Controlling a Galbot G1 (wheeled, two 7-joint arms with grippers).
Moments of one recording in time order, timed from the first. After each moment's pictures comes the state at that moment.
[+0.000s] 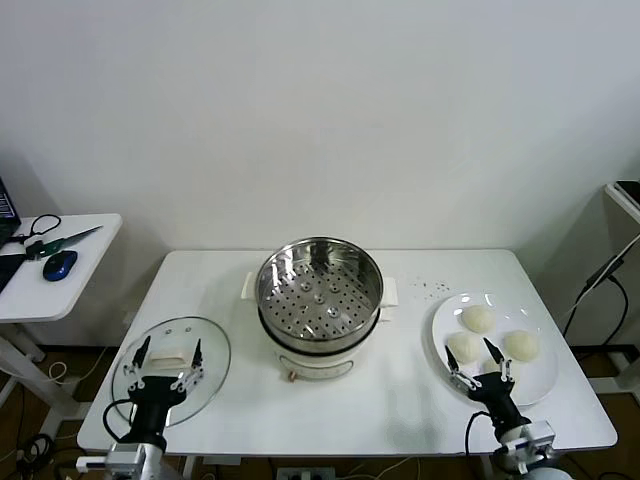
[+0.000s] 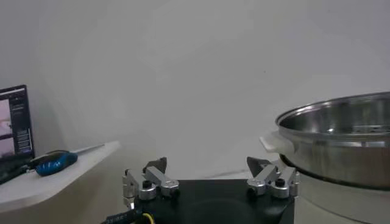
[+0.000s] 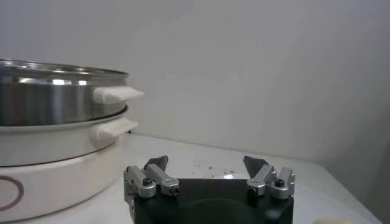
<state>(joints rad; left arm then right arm) 1.68 -1.51 -0.70 -2.10 0.07 -0.03 0.02 -1.49 1.24 0.68 1.76 0.20 0.09 -0.24</state>
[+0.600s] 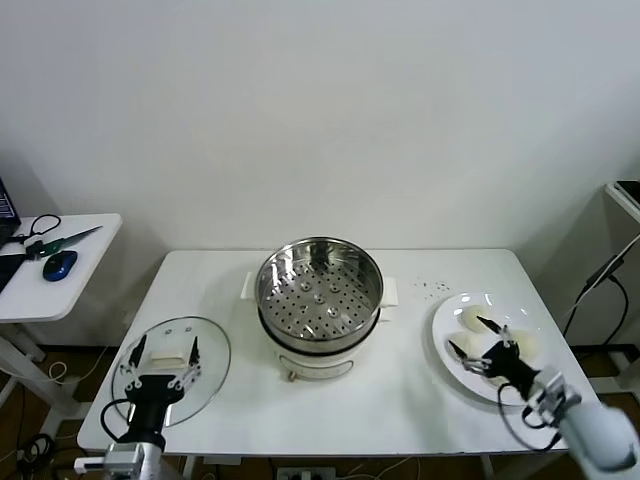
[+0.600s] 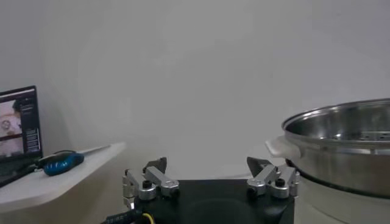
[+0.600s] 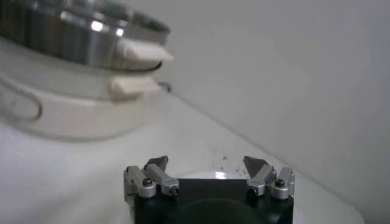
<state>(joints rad) 1.68 -1.50 -0.68 -2.10 0.05 -0.03 -0.02 -1.17 0.73 0.54 1.54 0.07 -0.03 -0.71</state>
